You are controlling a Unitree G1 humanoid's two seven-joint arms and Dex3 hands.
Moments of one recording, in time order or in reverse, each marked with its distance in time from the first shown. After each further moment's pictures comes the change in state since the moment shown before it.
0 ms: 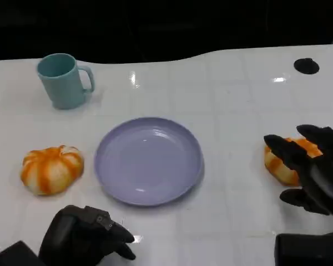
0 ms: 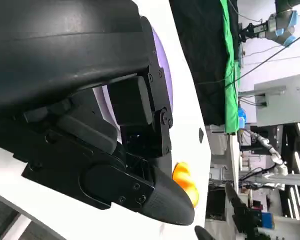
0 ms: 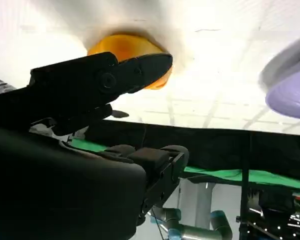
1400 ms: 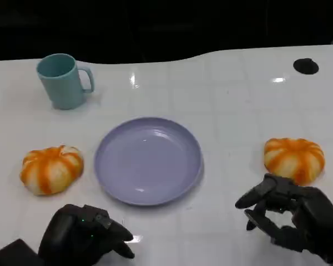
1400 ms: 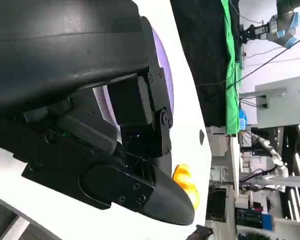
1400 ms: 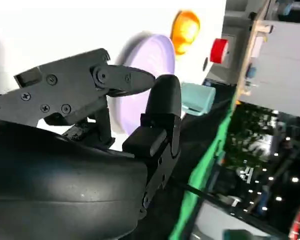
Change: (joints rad) left arm -0.012 0.004 0.003 0.019 -0.006 -0.001 -0.001; right arm 0.147 0.257 -0.095 0.162 1.097 -0.412 0.442
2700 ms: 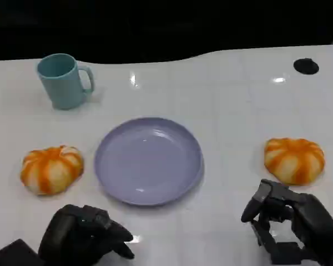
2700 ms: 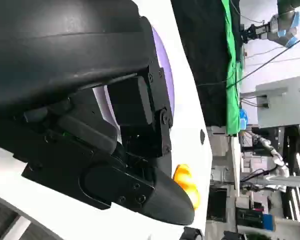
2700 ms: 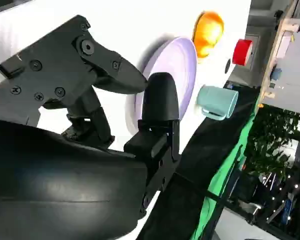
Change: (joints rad) left arm 0.001 0.001 0.000 0.000 0.002 0.003 0.000; right arm 0.019 -0.005 0.015 -0.002 -0.061 0.071 -0.030
